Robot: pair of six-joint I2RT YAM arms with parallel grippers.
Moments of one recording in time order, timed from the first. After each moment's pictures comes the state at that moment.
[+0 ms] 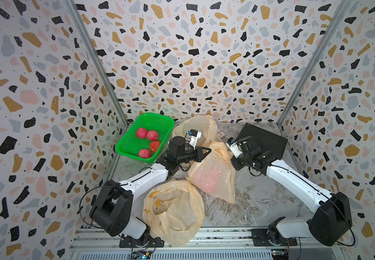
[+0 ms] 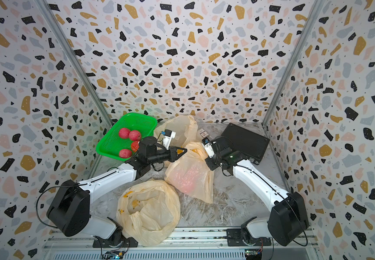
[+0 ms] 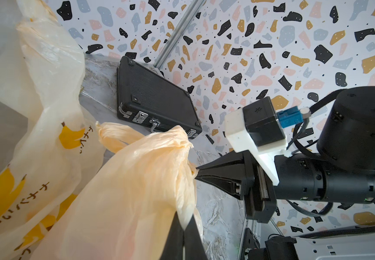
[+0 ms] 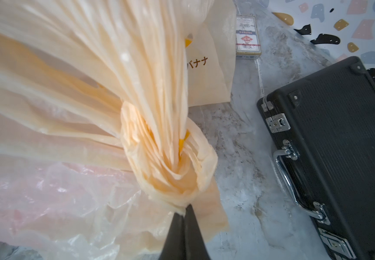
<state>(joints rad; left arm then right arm) -0.56 1.48 0.95 0.25 0.58 -0.56 0.53 1.35 1.10 -0.62 0.06 -0.16</state>
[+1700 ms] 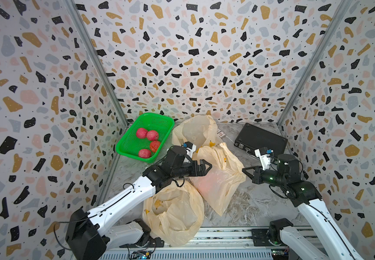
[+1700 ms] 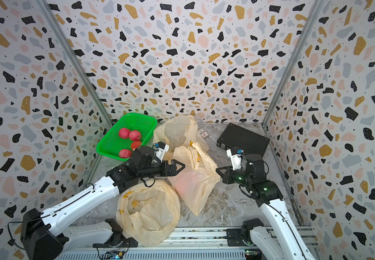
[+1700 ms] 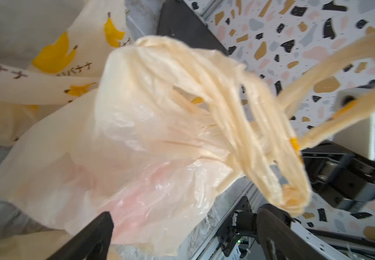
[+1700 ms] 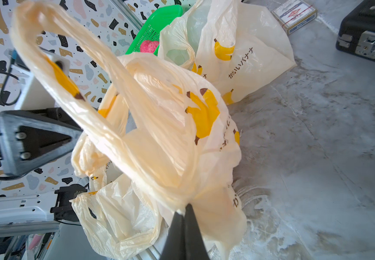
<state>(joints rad) -0.71 1.18 0.96 -0.38 0.27 -0.71 0.25 0.76 0.79 -0.62 -0.61 0.33</state>
